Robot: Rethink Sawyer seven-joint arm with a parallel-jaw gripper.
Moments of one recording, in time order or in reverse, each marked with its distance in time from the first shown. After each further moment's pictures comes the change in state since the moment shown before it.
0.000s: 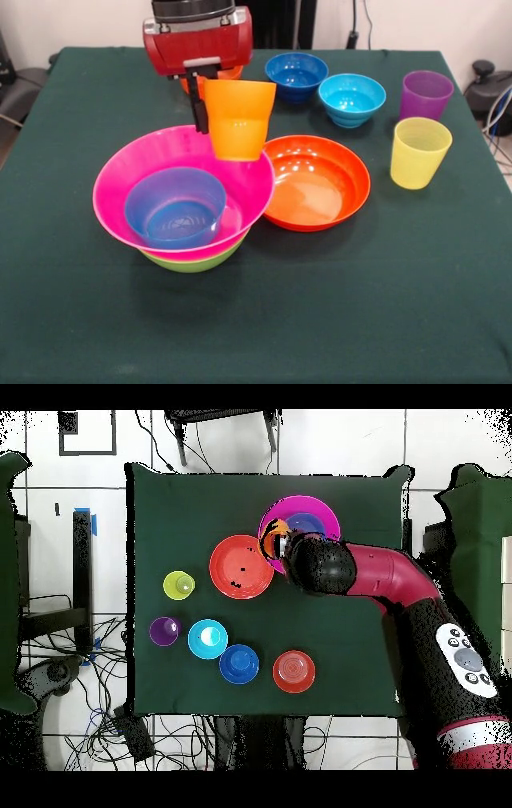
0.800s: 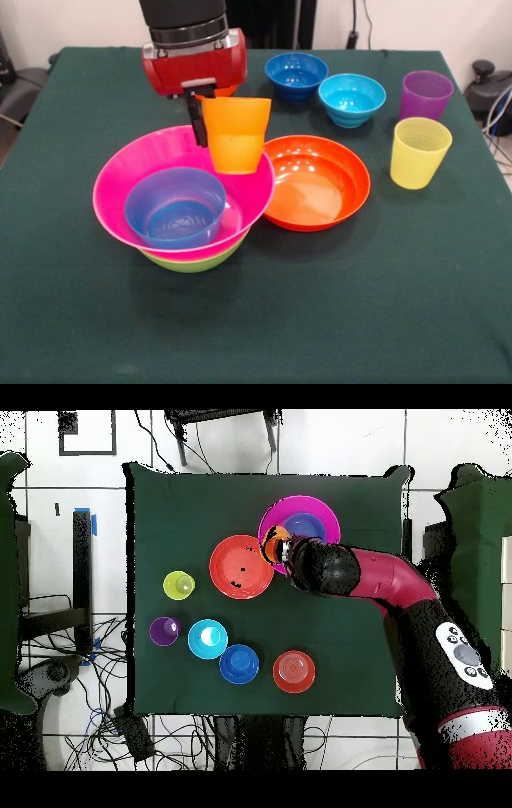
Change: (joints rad) arm -0.027 0.066 0.006 -0.005 0.000 0.000 0.000
